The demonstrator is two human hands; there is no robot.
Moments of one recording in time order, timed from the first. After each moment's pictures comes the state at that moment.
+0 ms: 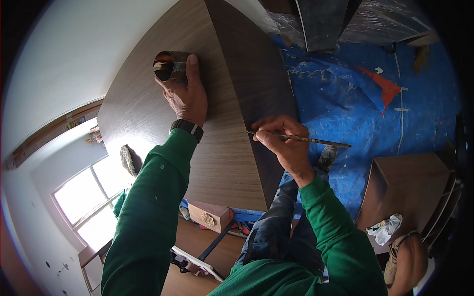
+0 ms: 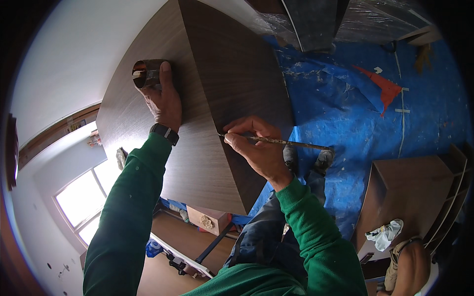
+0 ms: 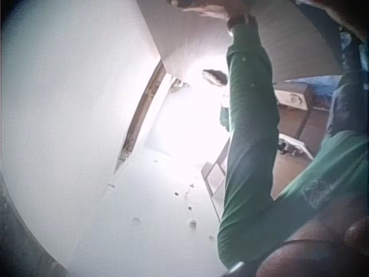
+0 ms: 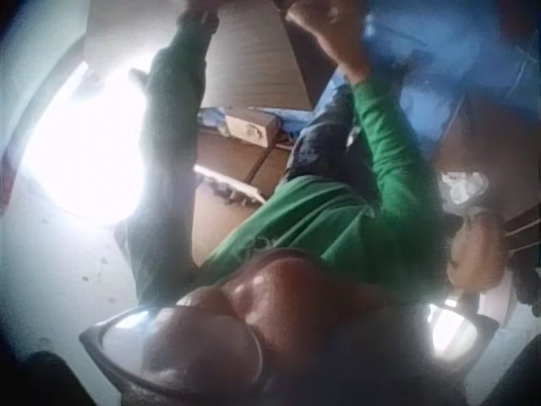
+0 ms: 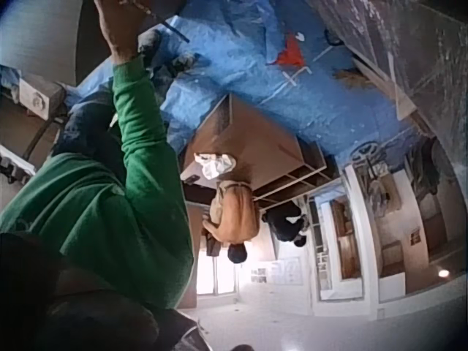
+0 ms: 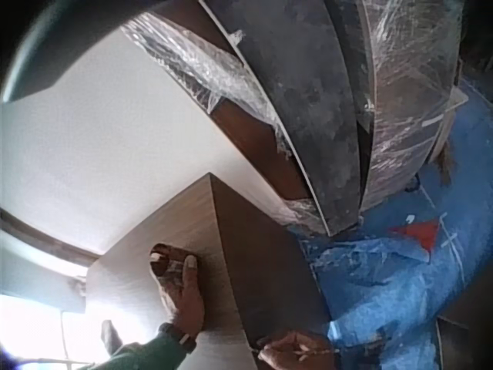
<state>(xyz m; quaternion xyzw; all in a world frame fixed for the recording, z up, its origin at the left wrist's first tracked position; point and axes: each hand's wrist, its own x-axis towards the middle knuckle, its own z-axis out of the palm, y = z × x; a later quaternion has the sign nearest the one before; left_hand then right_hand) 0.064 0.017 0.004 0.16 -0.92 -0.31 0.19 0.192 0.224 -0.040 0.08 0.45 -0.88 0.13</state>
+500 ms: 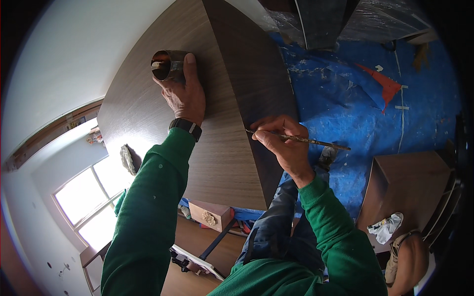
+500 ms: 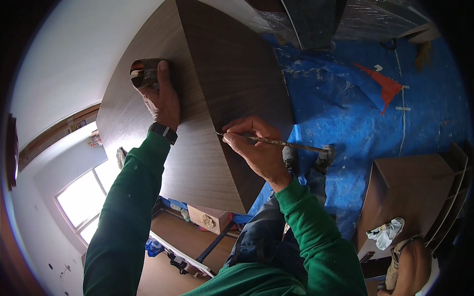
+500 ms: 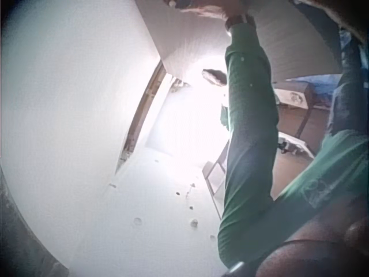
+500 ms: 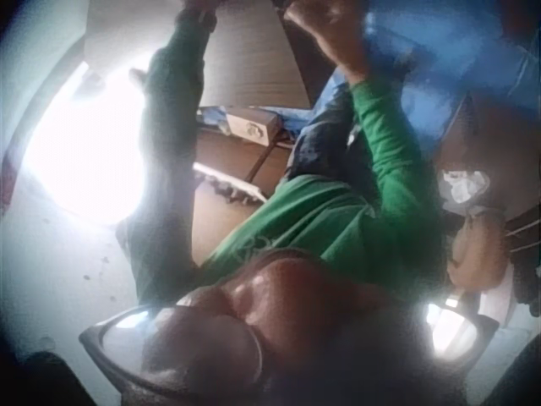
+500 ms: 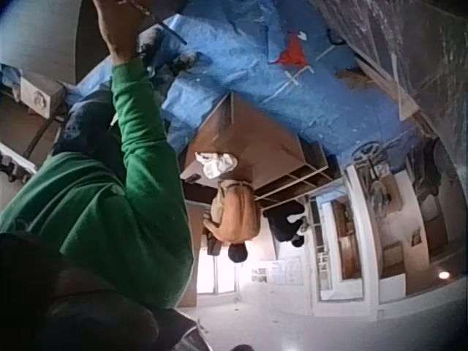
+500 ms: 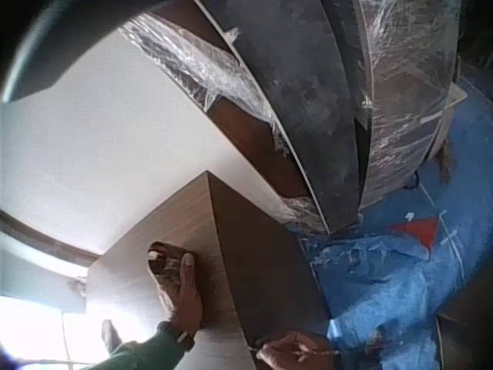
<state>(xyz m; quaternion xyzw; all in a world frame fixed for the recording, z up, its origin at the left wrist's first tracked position) 0.064 0.021 0.008 0.18 -0.91 -0.32 0.18 0.197 0.222 -0.039 0.09 0.45 -0.88 0.12</state>
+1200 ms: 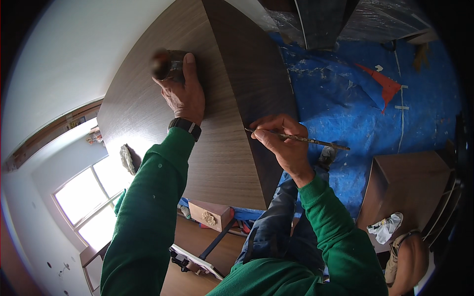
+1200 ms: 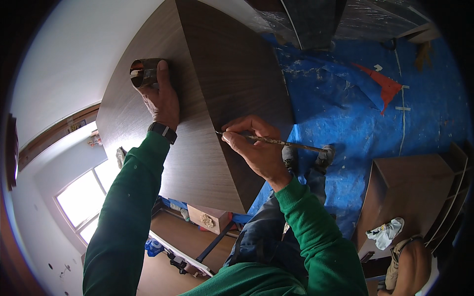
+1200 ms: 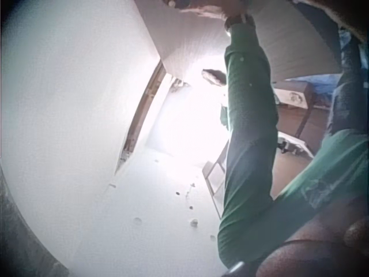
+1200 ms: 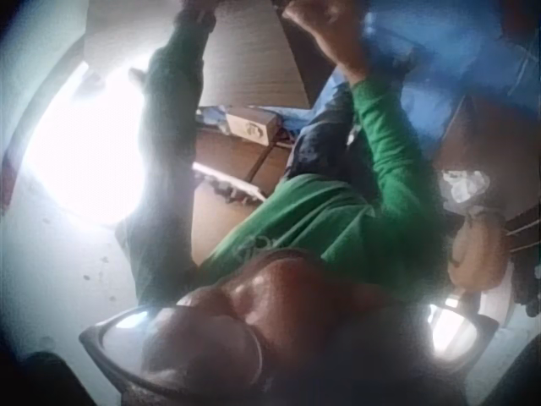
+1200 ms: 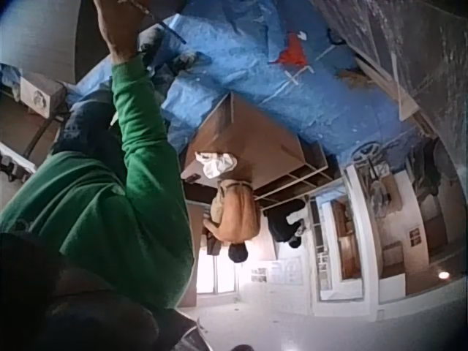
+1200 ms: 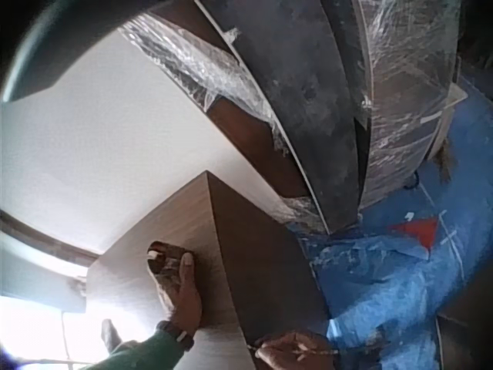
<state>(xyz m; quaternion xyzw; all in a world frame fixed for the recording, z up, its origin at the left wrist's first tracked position) 0.065 0.024 0.009 0.18 -0.92 -0.31 0.18 0.196 0.222 -0.039 0.09 0.45 -0.88 0.12</state>
